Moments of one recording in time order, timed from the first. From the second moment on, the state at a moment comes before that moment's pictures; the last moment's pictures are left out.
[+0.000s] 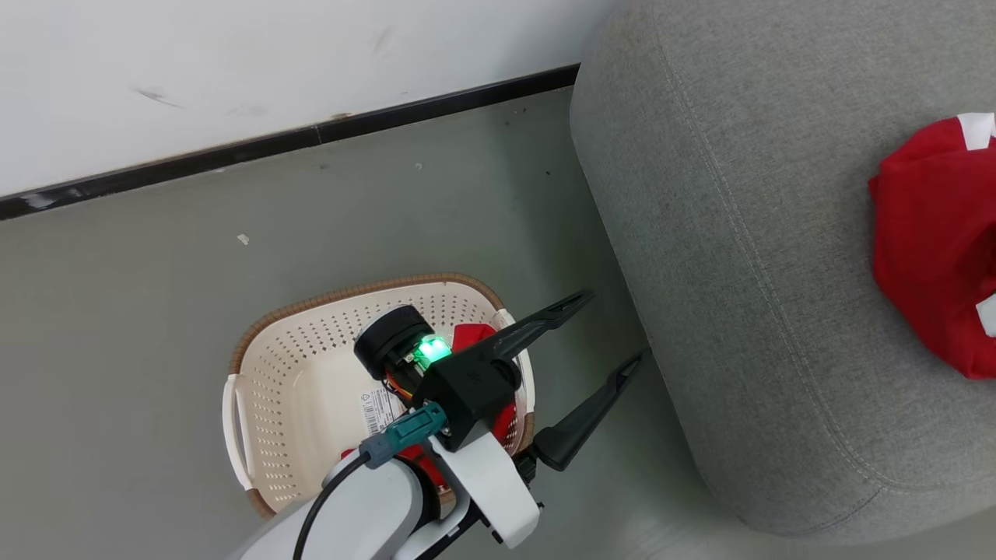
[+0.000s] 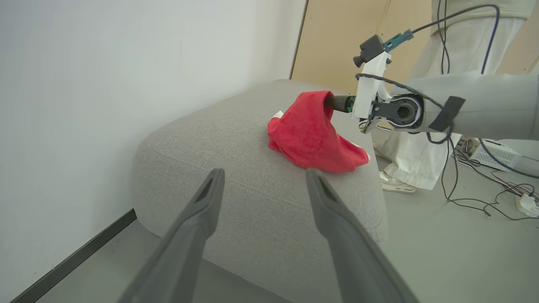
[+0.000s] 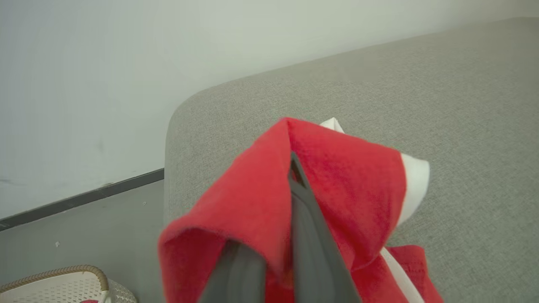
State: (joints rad) left arm -0.53 0.17 -0.82 -0.12 -0.48 -0.04 -0.02; right arm -0.56 -0.46 0.10 0.60 0.57 0.12 -0.22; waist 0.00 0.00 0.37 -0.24
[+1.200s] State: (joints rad) left arm -0.48 0.23 -0.72 0.01 -0.49 -0.04 -0.15; right arm -0.31 -0.49 0.09 0.26 0.56 0.12 -0.25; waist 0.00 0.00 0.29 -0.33
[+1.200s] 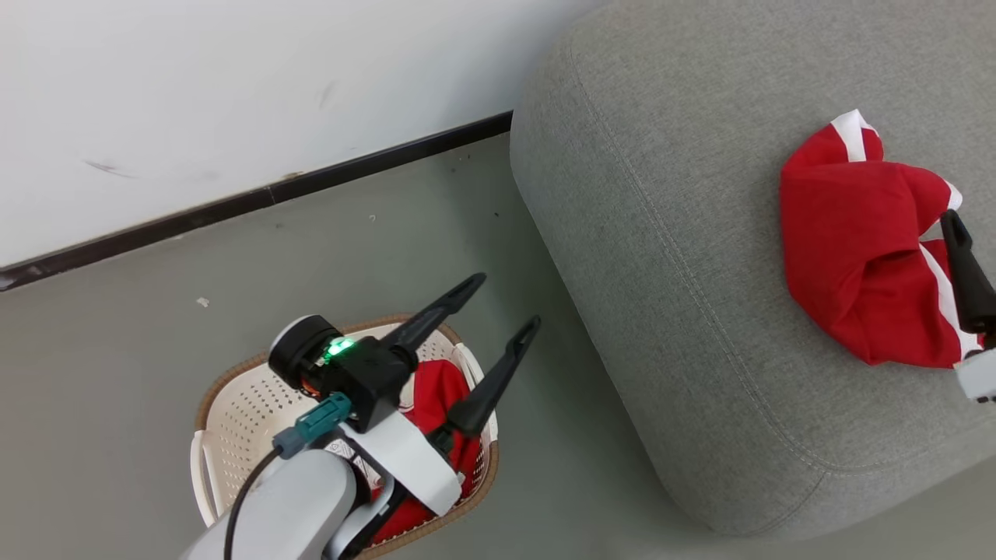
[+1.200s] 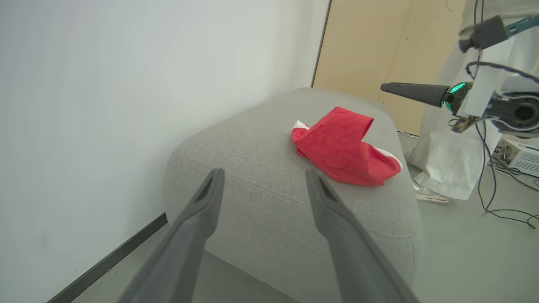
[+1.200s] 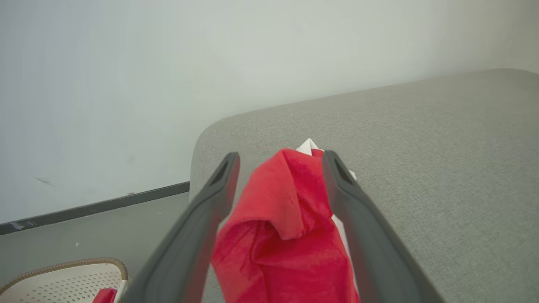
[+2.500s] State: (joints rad) left arm -0.14 0.32 -0.37 0.15 -0.49 0.28 -0.25; right arm -0.26 -0.18 0.13 0.17 0.14 0.12 -0.25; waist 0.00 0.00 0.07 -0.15
